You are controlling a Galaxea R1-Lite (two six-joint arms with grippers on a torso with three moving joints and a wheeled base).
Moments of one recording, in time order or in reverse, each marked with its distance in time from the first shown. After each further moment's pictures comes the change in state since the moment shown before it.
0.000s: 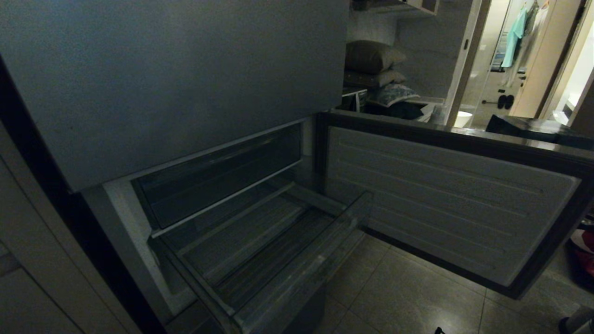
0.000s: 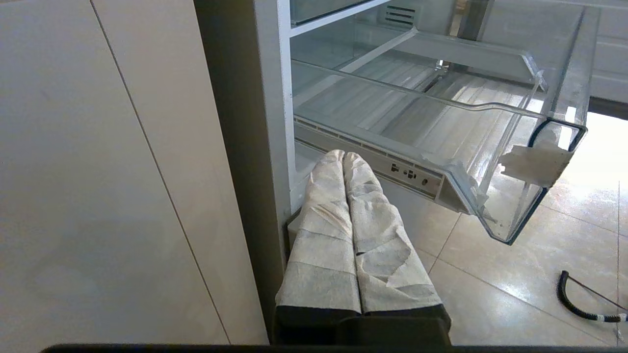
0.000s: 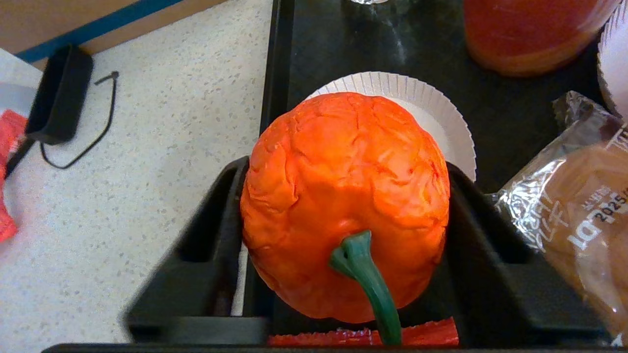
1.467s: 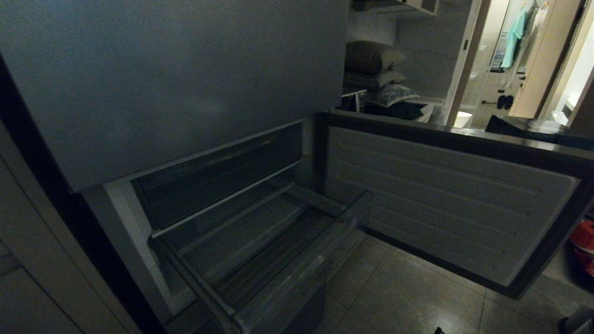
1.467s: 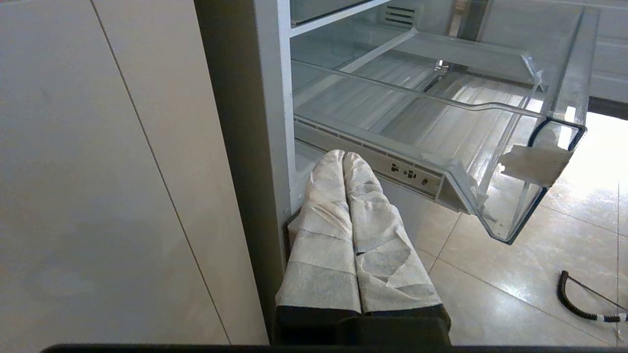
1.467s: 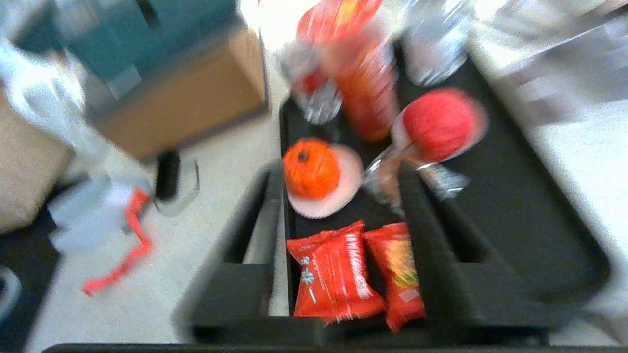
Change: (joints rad) left arm 0.000 0.000 0.000 0.000 0.000 0.000; right arm -0.184 -0.733 0.517 -0.005 -0.009 0.060
